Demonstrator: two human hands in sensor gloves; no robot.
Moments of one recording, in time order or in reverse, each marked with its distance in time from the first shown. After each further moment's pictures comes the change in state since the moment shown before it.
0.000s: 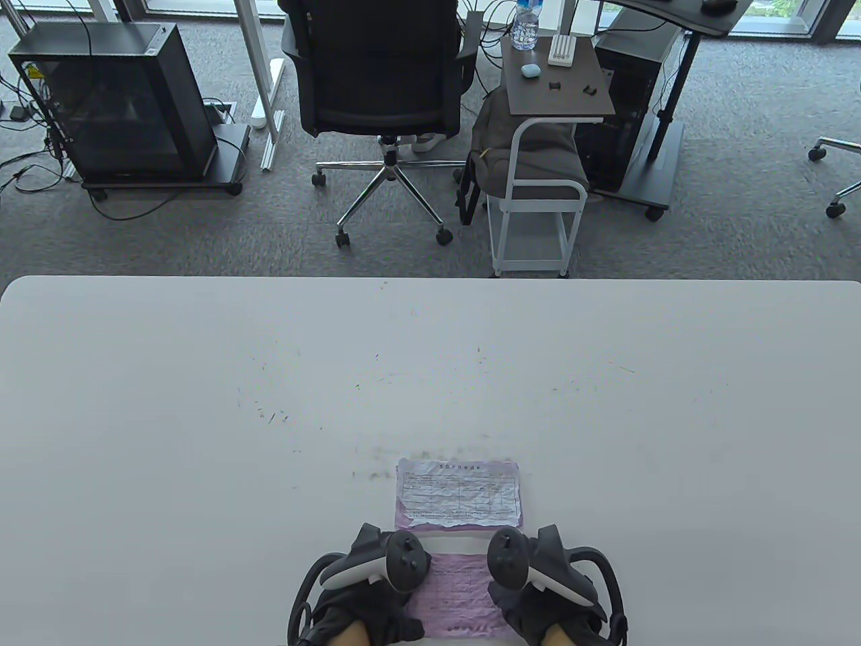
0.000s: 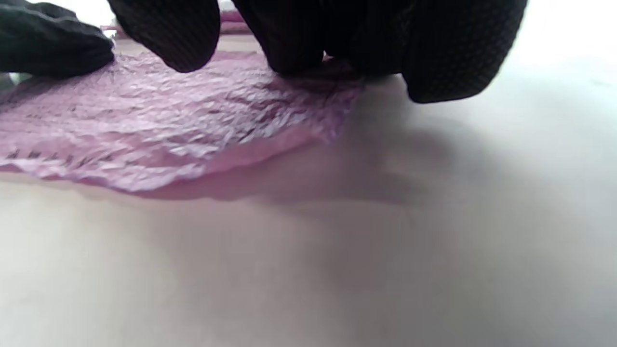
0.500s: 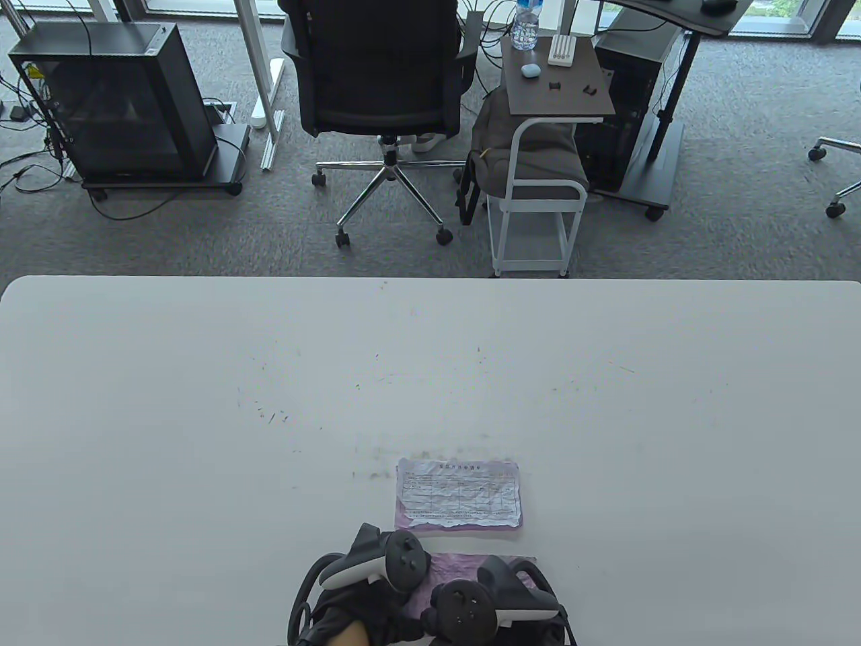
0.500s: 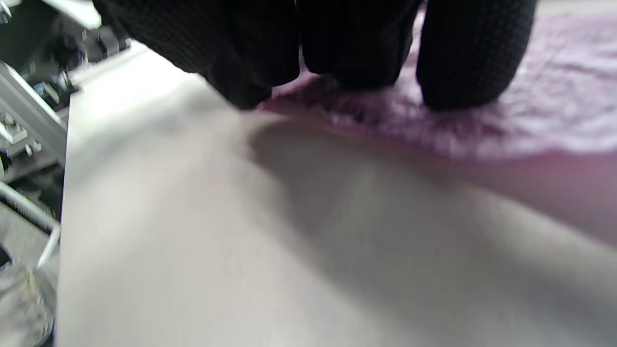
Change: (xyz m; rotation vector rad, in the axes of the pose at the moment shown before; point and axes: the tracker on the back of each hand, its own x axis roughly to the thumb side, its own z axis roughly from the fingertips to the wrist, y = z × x) left_hand -0.001 0.000 0.000 -0.002 -0.005 0.008; right_hand 0.076 0.021 0.015 0.117 -0.608 0.074
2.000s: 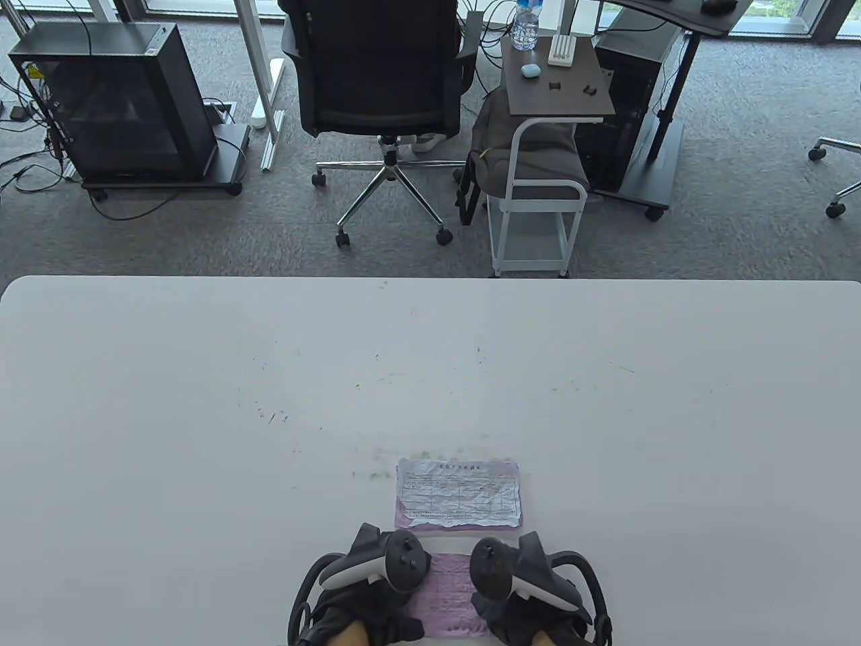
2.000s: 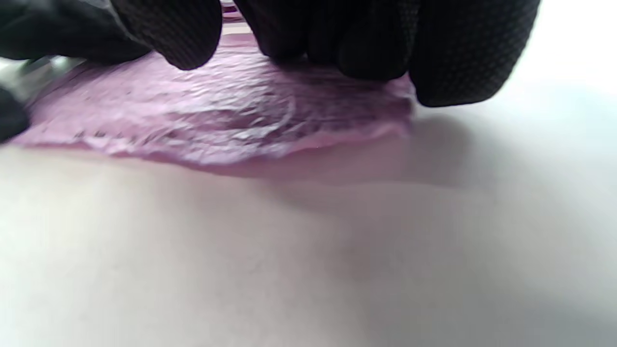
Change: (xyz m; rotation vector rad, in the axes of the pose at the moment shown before) left_hand 0.001 0.001 0.001 0.004 -0.002 0.000; right_hand -0.061 -0.011 0.027 -0.037 0.603 -0.148
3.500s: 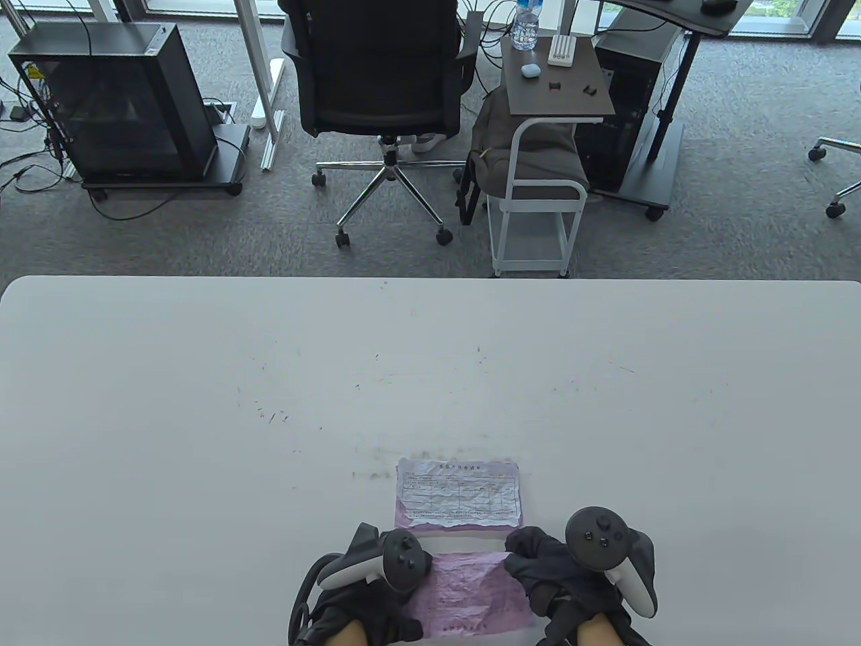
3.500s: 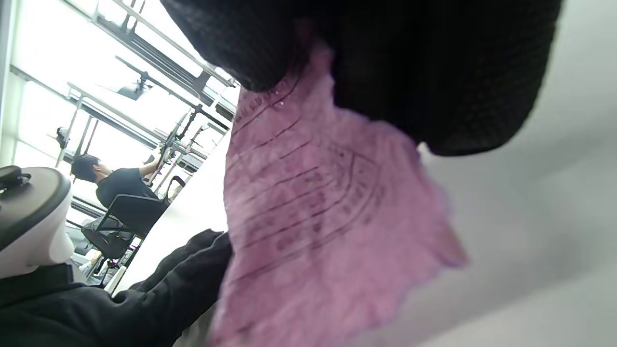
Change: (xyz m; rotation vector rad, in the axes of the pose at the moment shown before) left_hand -0.001 0.000 0.000 0.008 -0.016 0.013; right_hand -0.051 -0.018 0.009 -0.303 -0.143 -0.693
